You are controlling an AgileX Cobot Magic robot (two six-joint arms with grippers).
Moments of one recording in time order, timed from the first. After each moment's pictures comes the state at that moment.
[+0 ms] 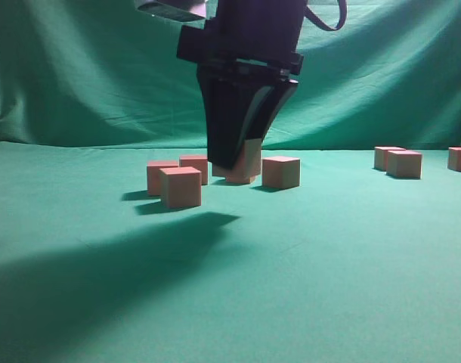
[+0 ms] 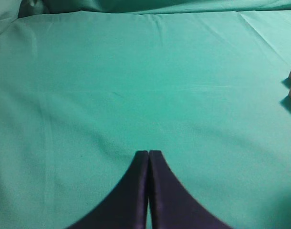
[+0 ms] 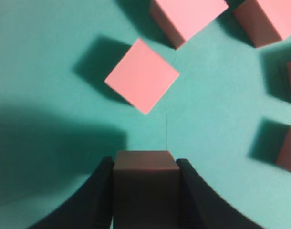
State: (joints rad) left arm -0.01 -0.01 0.02 0.02 0.35 0.01; right arm 0.73 1.92 -1.38 0.07 0.84 -0.43
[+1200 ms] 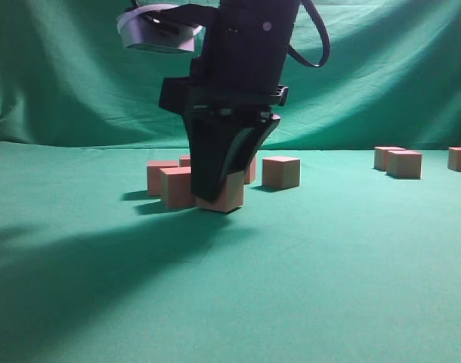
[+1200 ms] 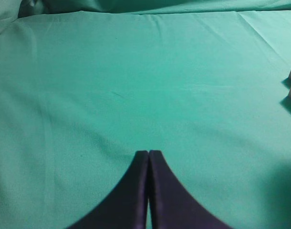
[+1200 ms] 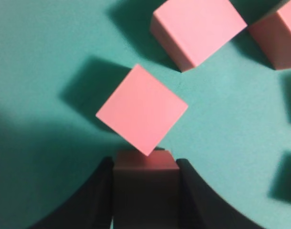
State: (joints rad) left arm -0.01 -0.01 0.02 0.02 0.35 0.01; right arm 0.73 1.99 -1.38 0.08 0.75 -0.43
